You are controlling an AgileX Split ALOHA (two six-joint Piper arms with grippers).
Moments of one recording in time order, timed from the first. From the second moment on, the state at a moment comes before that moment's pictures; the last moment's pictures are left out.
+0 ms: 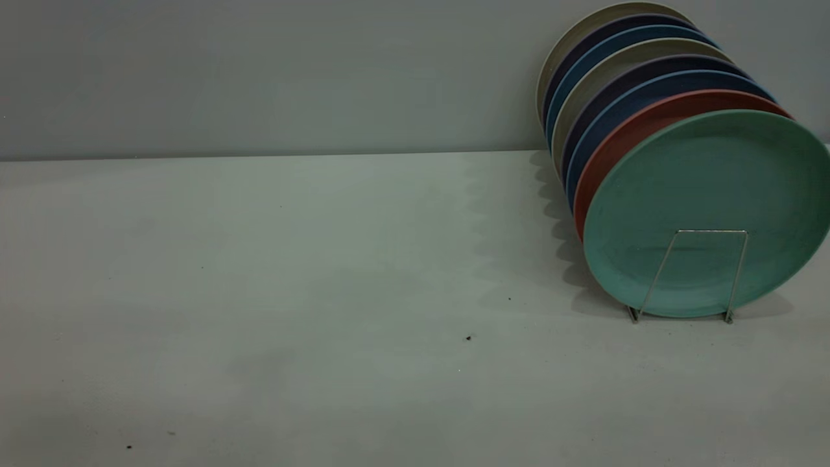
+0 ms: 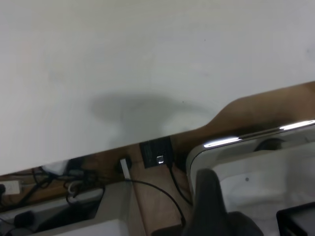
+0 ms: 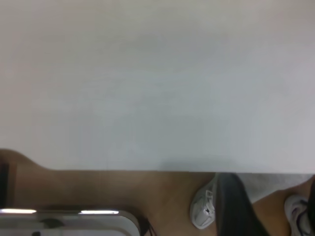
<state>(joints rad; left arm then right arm) 0.00 0.65 -0.51 -0.11 1.07 0.19 -0.01 0.41 -0.47 0.01 1.12 -0.08</state>
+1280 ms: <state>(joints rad) 0.00 -0.01 -0.49 -0.09 1.14 0.19 0.07 -0.02 -0.47 0.01 1.14 -0.07</state>
